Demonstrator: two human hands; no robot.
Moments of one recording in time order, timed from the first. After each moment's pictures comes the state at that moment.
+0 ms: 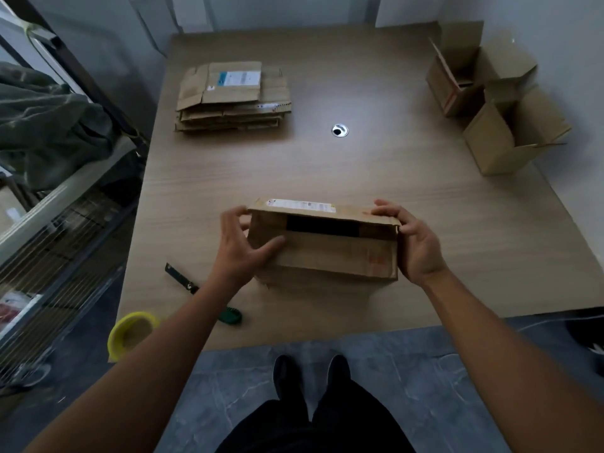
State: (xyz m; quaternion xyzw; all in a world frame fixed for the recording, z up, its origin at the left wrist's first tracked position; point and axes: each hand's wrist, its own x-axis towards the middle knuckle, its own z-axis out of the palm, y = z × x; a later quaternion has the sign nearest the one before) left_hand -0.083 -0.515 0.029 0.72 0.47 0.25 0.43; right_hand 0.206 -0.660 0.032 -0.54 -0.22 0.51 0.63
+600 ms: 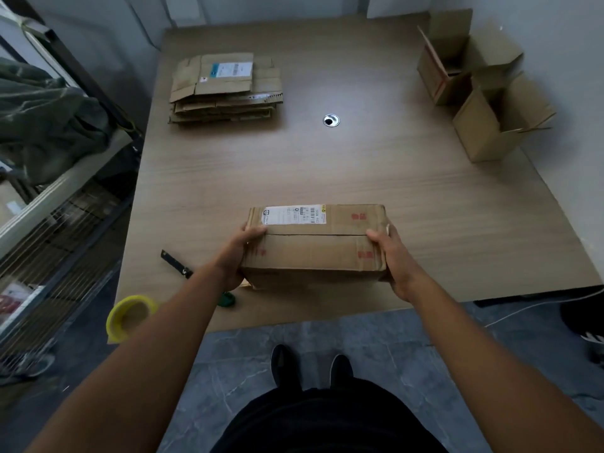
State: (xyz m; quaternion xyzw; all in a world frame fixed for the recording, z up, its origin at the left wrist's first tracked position) left_hand -0.082 -0.534 0.008 0.37 0.50 0.13 0.77; right_hand 0.179 -0.703 0.011 -0.65 -0.11 0.54 0.53
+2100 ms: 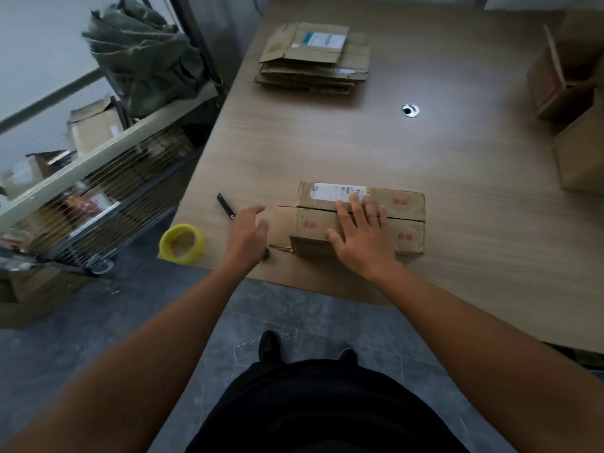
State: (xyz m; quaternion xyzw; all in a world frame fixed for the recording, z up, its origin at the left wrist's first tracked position) left_hand -0.157 -0.592 -0.014 0.64 0.66 0.20 0.33; right_hand 0.087 -0.647 -0.019 -0.71 -0.68 0.15 0.00
